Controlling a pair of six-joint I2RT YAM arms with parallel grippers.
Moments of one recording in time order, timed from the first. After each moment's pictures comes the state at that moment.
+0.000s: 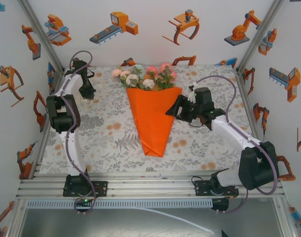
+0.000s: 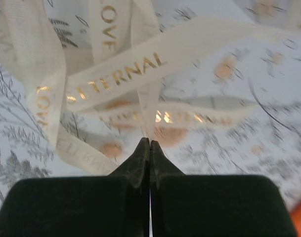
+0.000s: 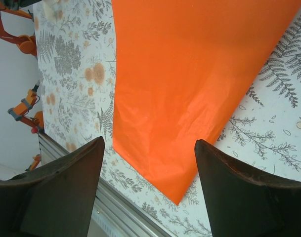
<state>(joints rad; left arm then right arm) -0.01 2.24 1.92 -0.83 -0.10 -0.45 0.35 1.36 0.90 -0.21 -0.44 0.65</state>
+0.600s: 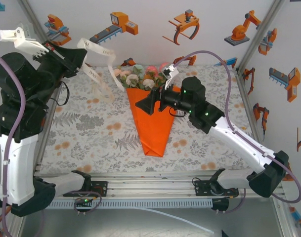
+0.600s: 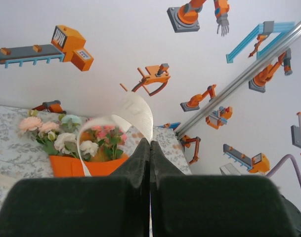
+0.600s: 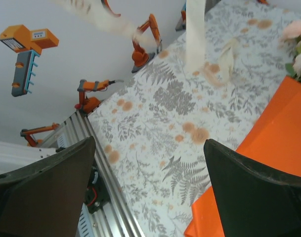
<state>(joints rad) -0.43 1.20 1.97 -0.67 -0.08 -0.57 0.76 1.28 1.25 -0.07 -0.36 0.38</state>
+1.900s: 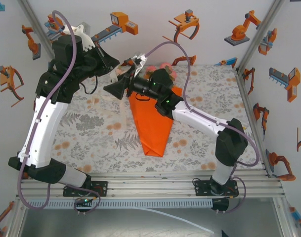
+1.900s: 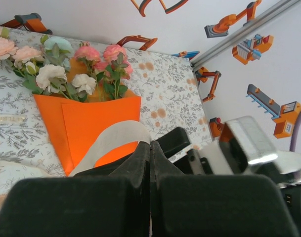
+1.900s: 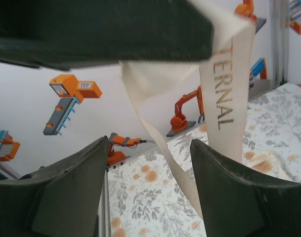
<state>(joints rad) -0.49 1.46 2.02 -0.81 0.02 -0.60 0.84 1.77 1.51 0.49 -0.46 0.49</state>
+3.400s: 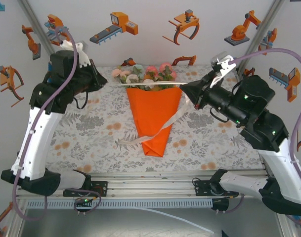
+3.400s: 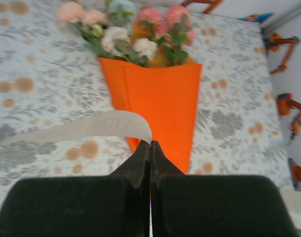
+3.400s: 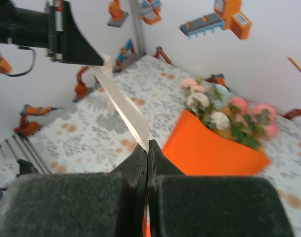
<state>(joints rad) -0.44 1.29 1.77 -0.93 -0.04 -0.46 0.78 1.04 1.71 -0.70 -0.02 0.07</state>
